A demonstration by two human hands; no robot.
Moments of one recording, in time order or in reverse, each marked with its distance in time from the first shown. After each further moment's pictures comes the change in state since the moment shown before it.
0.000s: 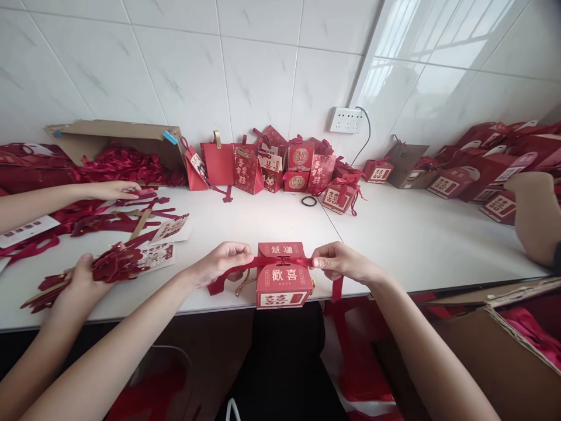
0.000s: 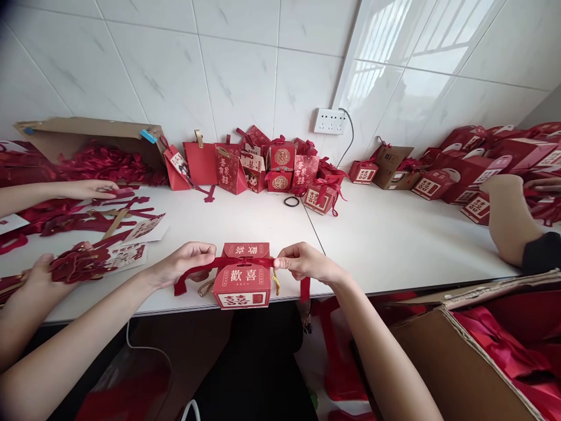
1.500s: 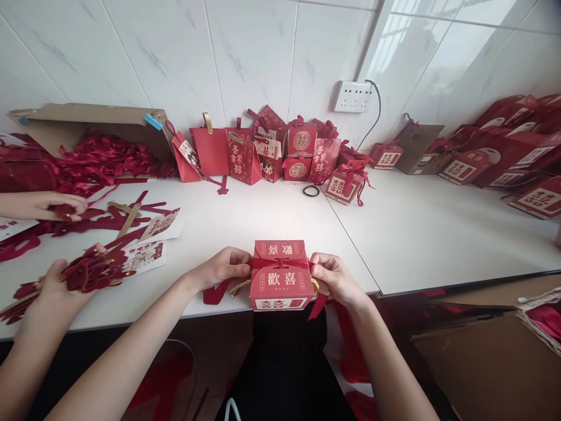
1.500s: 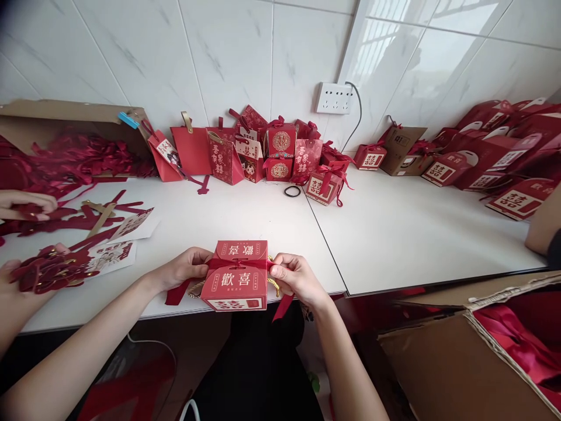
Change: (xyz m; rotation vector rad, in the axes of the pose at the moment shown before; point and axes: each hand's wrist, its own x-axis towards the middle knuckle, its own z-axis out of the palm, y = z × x) left_hand 0.017 -0.030 -0.004 -0.128 -0.218 -0.018; right_hand 0.017 0.062 0.034 0.464 0.128 -0.242
